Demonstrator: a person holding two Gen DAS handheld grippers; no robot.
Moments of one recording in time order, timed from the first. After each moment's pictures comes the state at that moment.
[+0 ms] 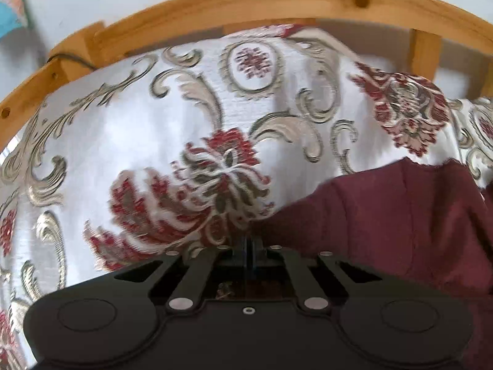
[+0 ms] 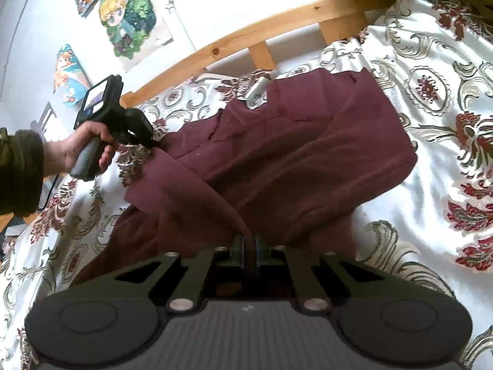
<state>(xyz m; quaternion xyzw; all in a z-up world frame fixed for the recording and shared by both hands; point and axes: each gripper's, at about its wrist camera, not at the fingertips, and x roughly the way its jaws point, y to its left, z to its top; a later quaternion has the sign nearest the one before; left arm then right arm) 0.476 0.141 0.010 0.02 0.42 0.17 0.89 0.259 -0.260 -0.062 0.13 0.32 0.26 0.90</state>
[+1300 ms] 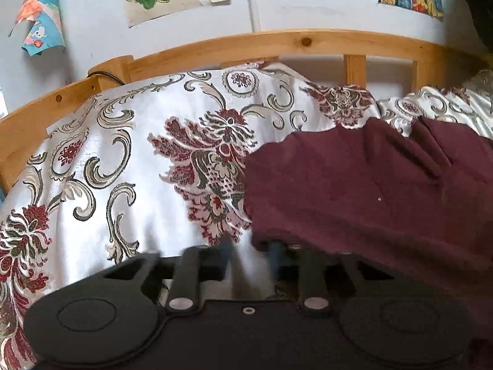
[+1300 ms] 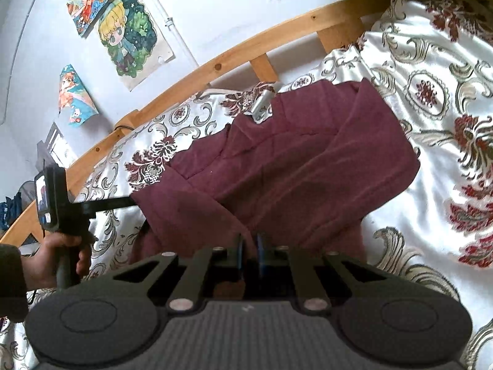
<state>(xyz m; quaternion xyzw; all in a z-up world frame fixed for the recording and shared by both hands) 0.301 0.113 -0.005 0.04 0.31 0.14 0.94 0.255 -0.262 -0.051 0.17 0.31 0.28 0.89</state>
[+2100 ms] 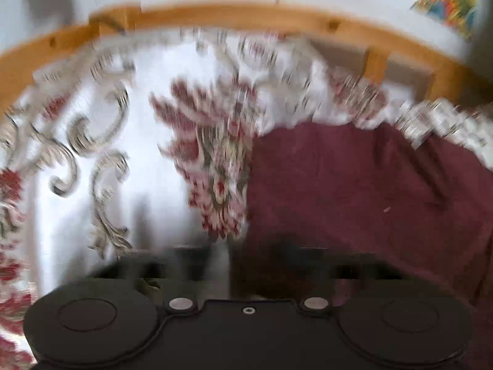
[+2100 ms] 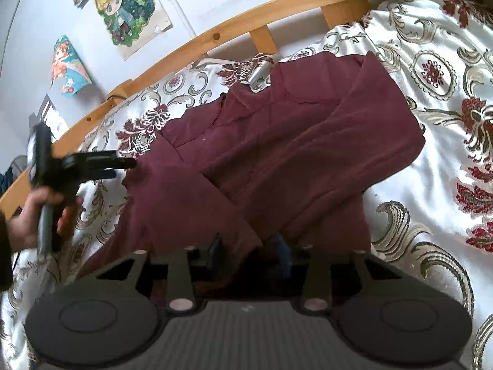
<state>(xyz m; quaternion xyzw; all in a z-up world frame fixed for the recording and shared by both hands) 0.336 0.151 -0.011 -0.07 0.39 0.12 0.91 0.254 -0.249 -0.064 0.12 0.35 0.27 0.89</state>
